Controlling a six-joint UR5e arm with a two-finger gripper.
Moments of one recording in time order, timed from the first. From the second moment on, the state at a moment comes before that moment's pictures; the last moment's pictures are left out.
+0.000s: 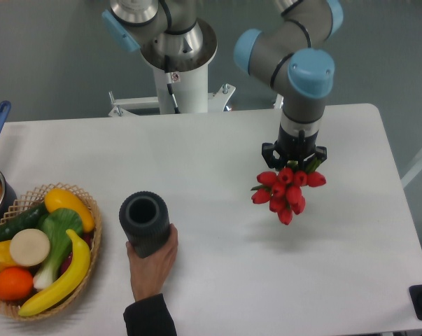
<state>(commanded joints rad) 2.73 -1.89 -1.86 -0.89 1.52 0.86</state>
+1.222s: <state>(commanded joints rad) 2.70 -1.94 -1.77 -0.86 1.52 0.86</state>
